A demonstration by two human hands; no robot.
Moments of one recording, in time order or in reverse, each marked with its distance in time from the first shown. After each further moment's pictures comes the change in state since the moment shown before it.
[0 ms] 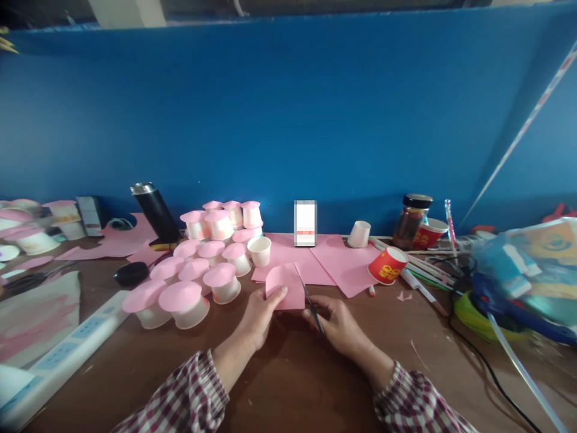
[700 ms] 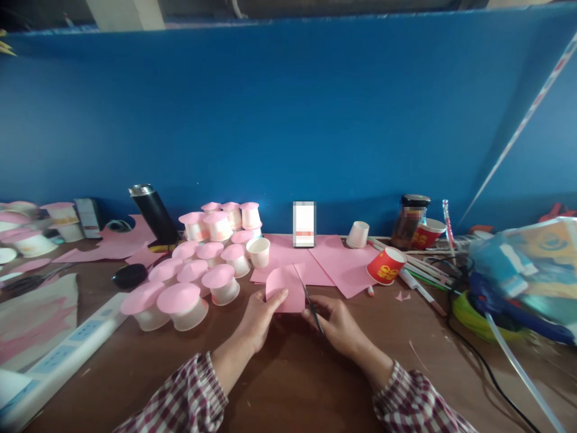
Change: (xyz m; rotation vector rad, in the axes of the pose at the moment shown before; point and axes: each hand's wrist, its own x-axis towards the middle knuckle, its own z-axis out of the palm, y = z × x) left_hand -0.002 0.001 0.001 0.030 0.000 -0.004; right_hand 0.000 0.001 -0.002 0.014 -0.012 -0.027
